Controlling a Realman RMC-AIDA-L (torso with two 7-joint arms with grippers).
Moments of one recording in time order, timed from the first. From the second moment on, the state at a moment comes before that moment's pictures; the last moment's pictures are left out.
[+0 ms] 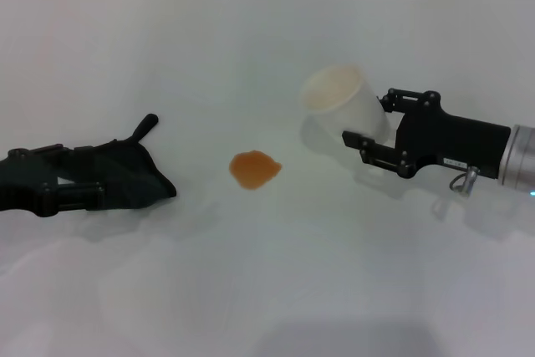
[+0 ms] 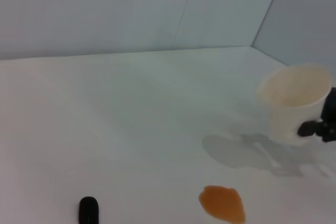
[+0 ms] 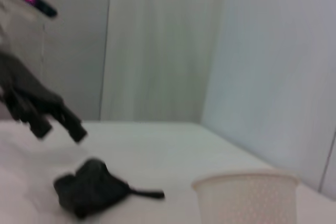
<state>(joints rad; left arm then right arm) -0.37 -2.02 0.64 0.85 2.10 1.64 -1.61 0.43 2.02 -1.41 -0.53 -1.16 -1.15 0.78</state>
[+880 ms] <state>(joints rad) -0.37 -2.02 0.64 0.85 2.10 1.64 -1.61 0.43 2.02 -1.42 -0.47 -1.09 -1.02 0.79</state>
